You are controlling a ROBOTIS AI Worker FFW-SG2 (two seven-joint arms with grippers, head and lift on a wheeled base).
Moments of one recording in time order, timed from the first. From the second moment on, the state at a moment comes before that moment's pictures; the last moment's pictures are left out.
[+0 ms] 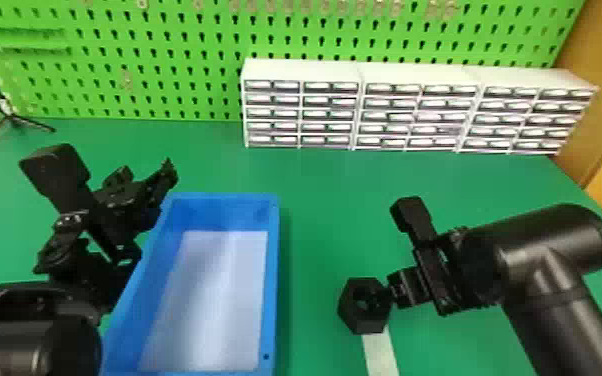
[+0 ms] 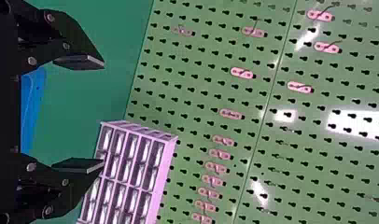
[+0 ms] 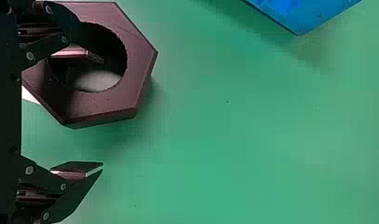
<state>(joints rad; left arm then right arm) 0.02 0.09 0.03 -1.92 0.37 0.35 0.06 -0.33 -0.22 0.24 -1.74 -0.21 1.57 0.25</state>
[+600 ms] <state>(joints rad) 0.03 0.09 0.03 -1.91 0.37 0.35 0.06 -0.33 -0.23 0.24 -1.73 -0.21 1.57 0.25</state>
